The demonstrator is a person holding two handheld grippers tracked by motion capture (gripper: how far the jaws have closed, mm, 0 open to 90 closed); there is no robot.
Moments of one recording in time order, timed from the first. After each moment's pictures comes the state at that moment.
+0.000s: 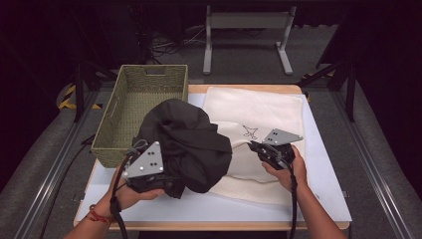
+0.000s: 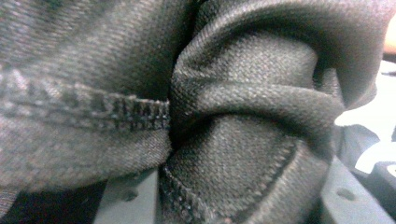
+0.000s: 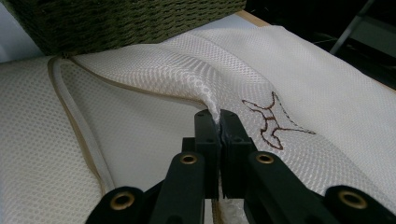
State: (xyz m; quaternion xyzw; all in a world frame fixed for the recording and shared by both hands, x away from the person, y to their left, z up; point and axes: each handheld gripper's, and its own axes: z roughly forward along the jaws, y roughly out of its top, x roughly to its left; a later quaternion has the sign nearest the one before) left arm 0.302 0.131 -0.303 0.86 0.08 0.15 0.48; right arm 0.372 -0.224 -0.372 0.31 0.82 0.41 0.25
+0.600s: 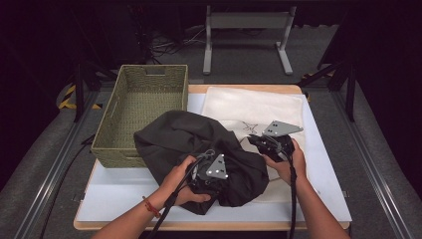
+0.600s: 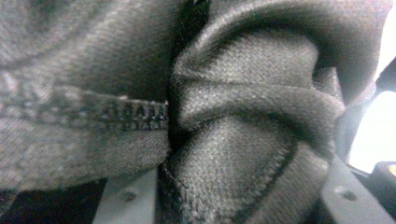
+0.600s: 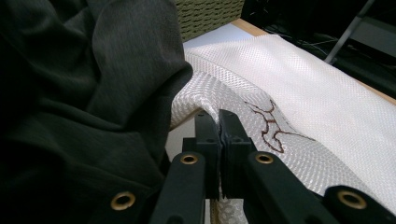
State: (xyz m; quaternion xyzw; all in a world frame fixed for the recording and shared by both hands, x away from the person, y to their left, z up) left arm 0.334 0.016 -0.366 0.94 0.07 0.07 0.32; right arm 0.385 -0.222 -0.357 0.31 0.82 0.42 0.24
